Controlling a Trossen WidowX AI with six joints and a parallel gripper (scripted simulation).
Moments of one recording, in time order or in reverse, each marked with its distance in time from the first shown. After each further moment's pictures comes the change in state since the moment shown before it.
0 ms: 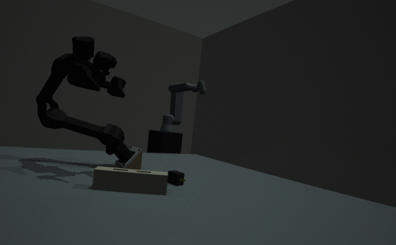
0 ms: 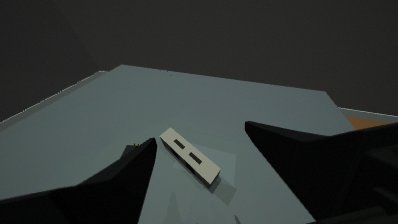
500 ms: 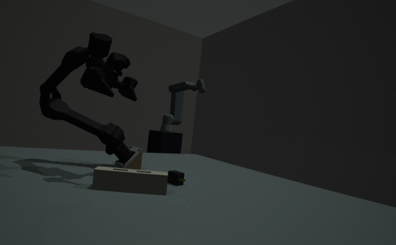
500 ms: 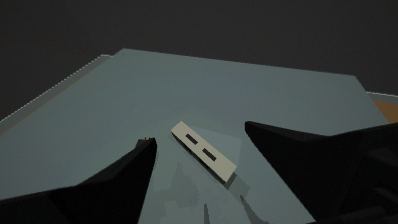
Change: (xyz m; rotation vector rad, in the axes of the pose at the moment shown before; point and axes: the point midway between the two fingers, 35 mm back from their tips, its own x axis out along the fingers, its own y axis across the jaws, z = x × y) arm 0.032 0.021 0.011 0.042 0.134 0.055
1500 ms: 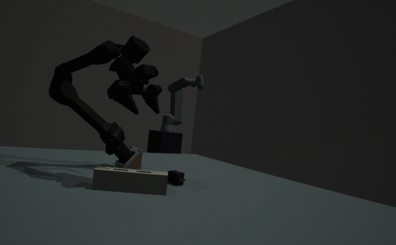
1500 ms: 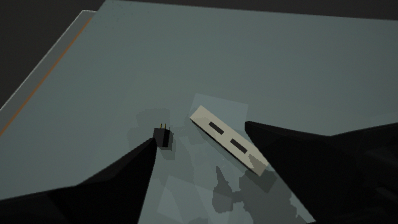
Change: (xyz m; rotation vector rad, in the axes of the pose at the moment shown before) arm 0.066 0.045 0.010 0.093 0.287 0.053
